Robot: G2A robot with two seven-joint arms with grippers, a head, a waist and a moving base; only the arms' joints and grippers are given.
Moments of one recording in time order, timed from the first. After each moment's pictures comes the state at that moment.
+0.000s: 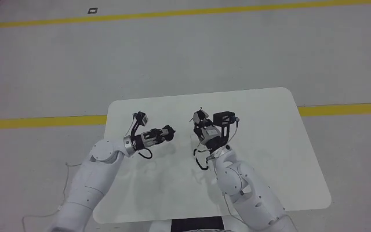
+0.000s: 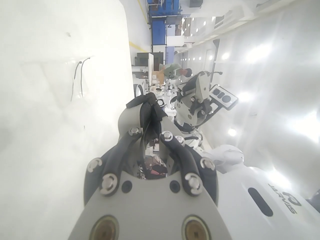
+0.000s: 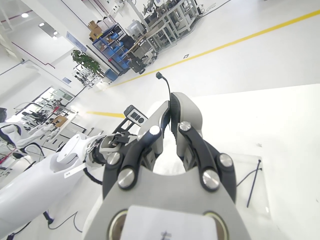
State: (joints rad) left arm 1.23 -1.12 -1.19 -1.20 -0.49 -0.34 -1.08; right arm -1.56 -1.41 1.03 -1.80 -0.94 0.09 0.02
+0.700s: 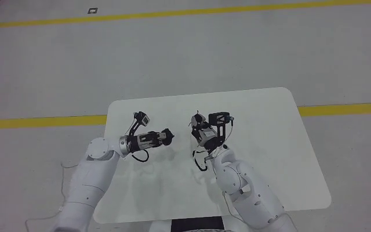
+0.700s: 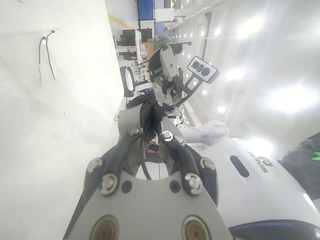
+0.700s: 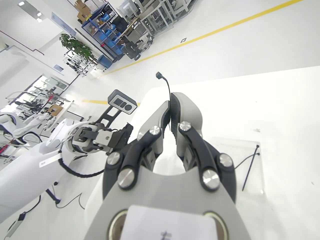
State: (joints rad) left arm 1.24 -1.17 -1.30 -1.20 -0.51 -0.34 -1.31; right arm -1.54 -1.41 1.03 -1.79 -0.94 0.11 0.10
